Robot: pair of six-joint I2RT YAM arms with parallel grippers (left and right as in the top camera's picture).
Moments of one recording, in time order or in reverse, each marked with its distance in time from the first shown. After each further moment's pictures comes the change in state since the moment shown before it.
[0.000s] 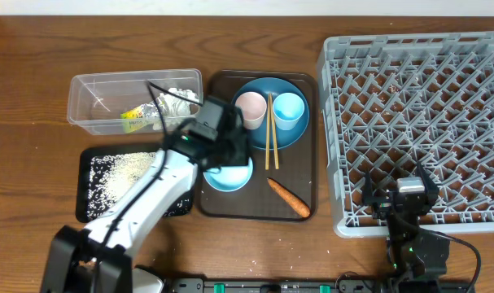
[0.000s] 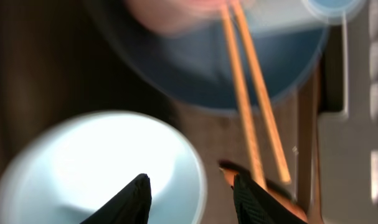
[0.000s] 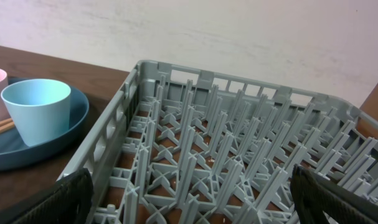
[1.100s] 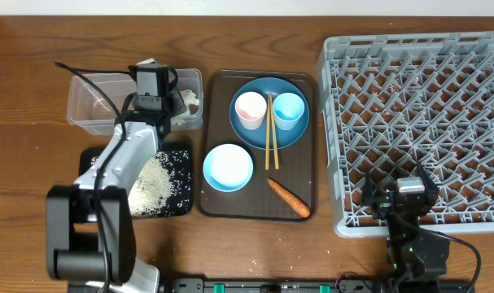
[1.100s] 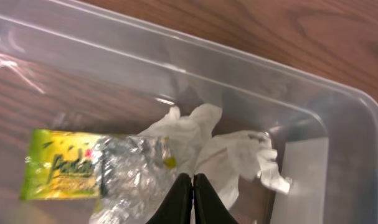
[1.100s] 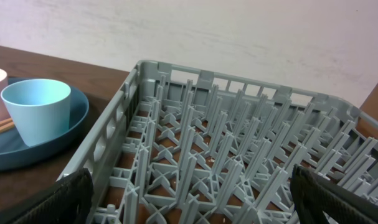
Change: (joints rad) left arm 0.362 0.180 0.042 0.378 -0.397 0.054; right arm 0.000 0.000 0.000 0.000 0.000 0.000
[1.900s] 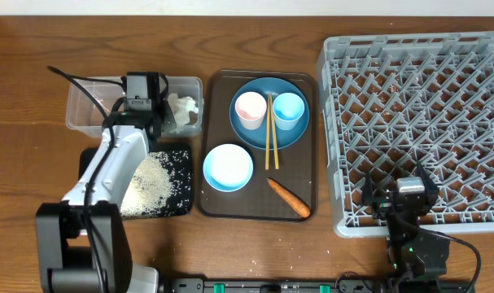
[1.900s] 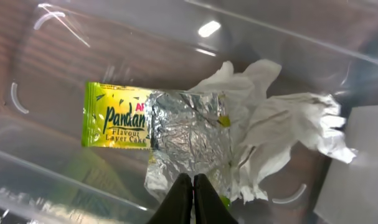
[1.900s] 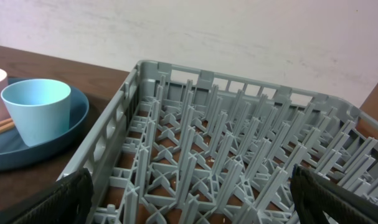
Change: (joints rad) left arm 0.039 -0.064 0.003 -0.262 -0.016 0.064; right arm 0.000 0.000 0.000 0.000 0.000 0.000
